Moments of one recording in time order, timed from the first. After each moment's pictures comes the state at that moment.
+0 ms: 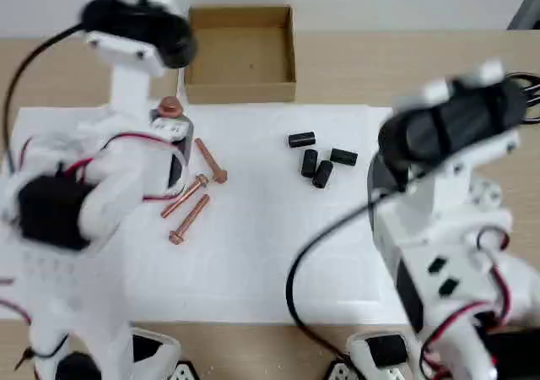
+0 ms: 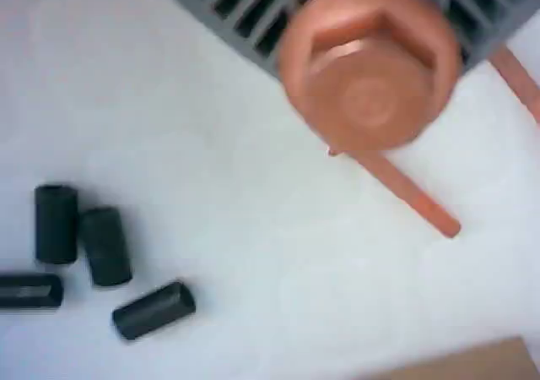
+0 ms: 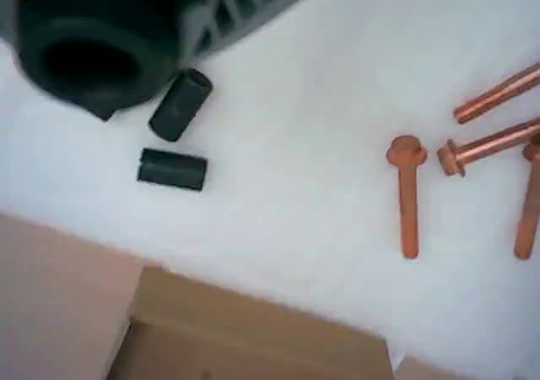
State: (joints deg) left arm 9.0 -25.2 -20.4 99.8 3.8; right arm -10.6 -49.1 -11.9 97.7 5.5
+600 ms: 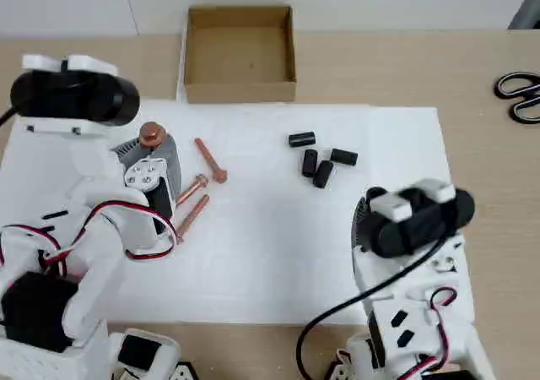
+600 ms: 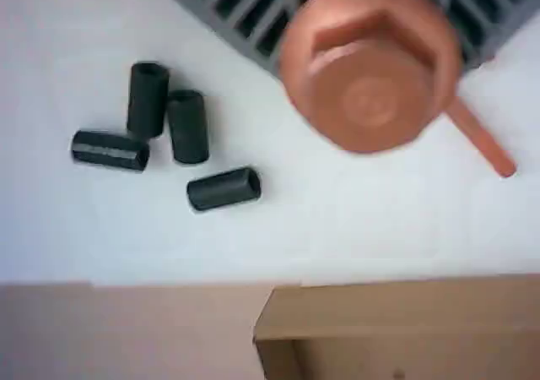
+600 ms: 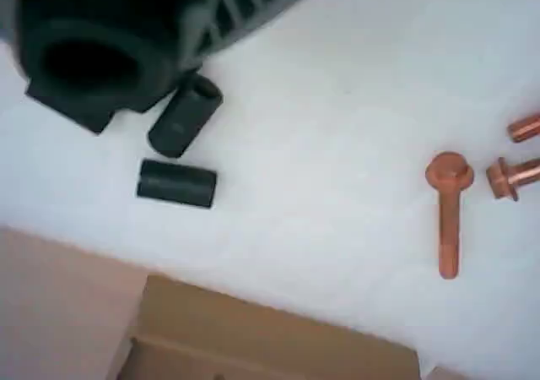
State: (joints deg) left arm 9.0 -50.9 9.2 83.3 16.7; right arm -10.9 -94.8 49.2 72.5 5.5
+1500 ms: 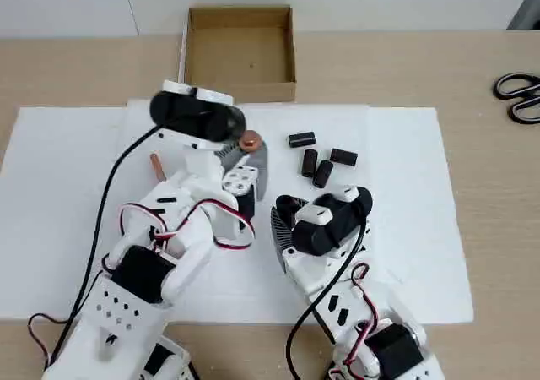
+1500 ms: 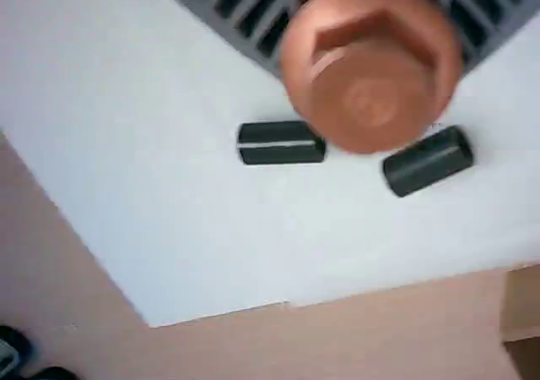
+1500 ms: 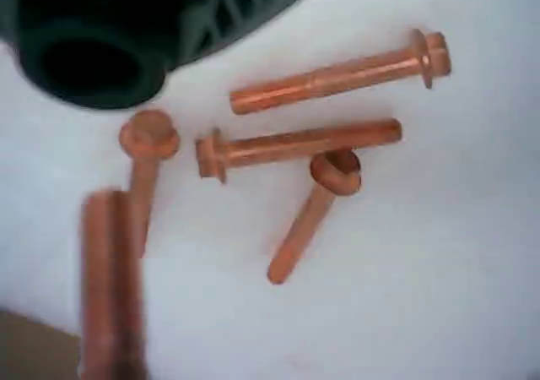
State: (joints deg) left arm 26.2 -52.5 45.1 43.9 18.5; right arm -33.5 -103.3 82.9 45.3 -4.6
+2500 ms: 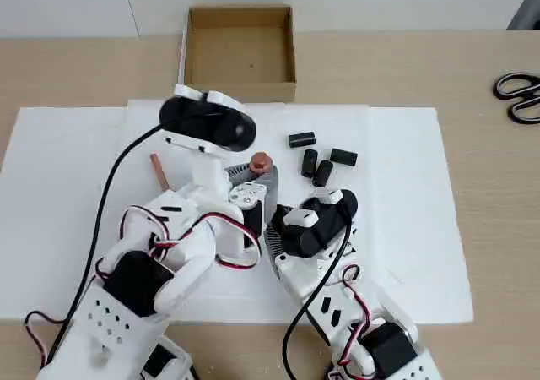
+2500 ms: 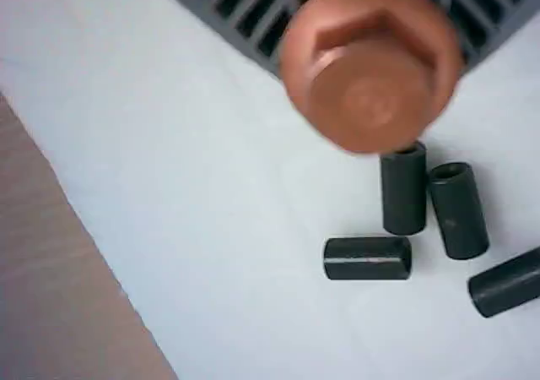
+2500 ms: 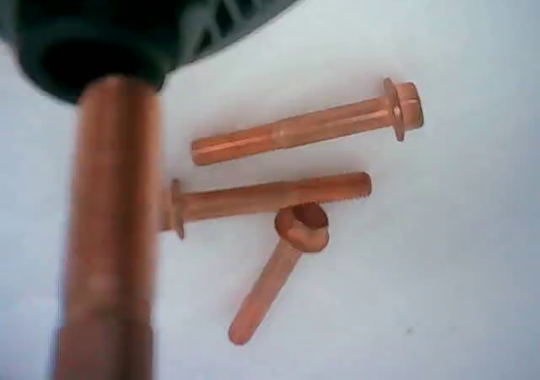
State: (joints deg) left arm 30.8 -52.5 37.1 58.9 24.3; right arm -36.3 -103.3 86.0 45.3 -4.8
